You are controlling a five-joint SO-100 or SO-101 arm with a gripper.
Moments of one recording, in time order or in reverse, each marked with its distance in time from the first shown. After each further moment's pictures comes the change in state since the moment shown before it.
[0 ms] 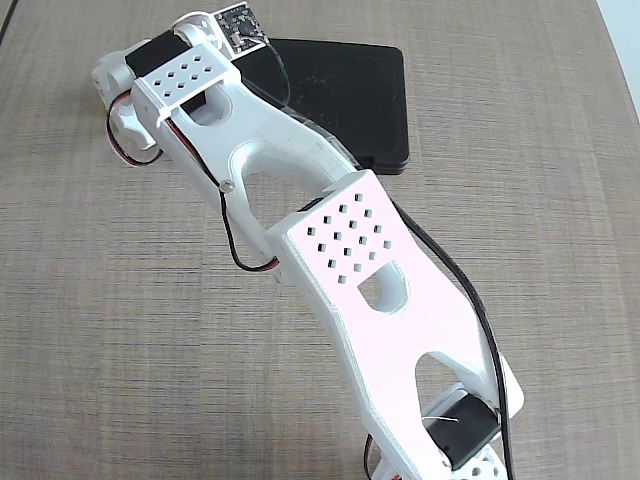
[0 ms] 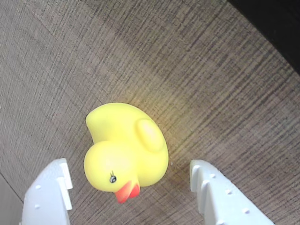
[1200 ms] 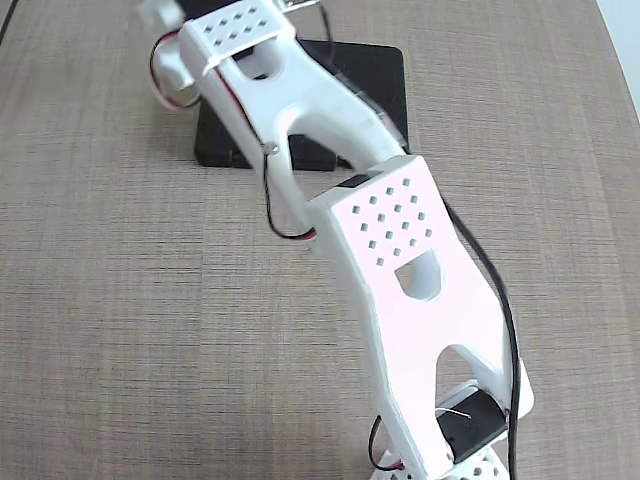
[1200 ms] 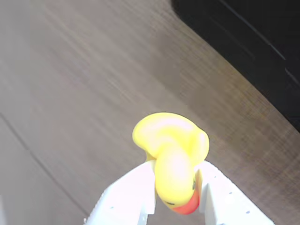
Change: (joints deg) arm 9.2 8.1 -4.6 4.8 0.1
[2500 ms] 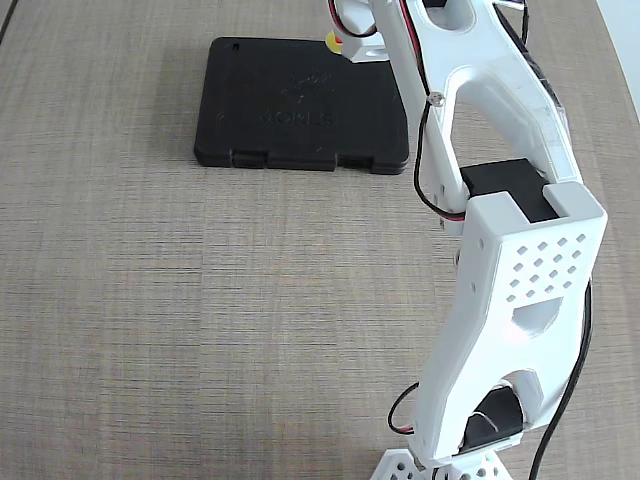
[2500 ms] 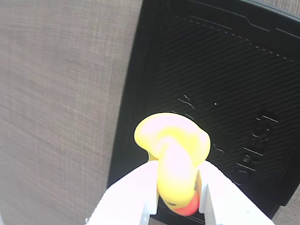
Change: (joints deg) arm 15.6 27.7 33.4 9.4 -0.3
